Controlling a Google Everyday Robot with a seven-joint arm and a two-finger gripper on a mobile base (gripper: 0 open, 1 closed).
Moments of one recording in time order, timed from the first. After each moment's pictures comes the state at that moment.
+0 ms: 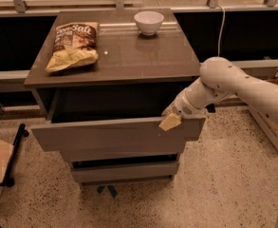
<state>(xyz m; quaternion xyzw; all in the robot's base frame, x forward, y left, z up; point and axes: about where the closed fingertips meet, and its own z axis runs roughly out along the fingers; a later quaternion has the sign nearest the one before) 0.614 -0.112 0.668 -0.53 0.80 0.19 0.20</state>
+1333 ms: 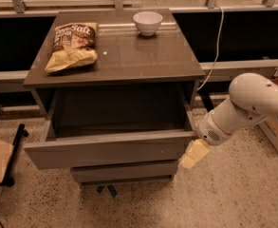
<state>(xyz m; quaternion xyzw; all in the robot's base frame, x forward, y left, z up) 0.496 -0.168 0.676 -0.47 0.85 0.20 0.14</state>
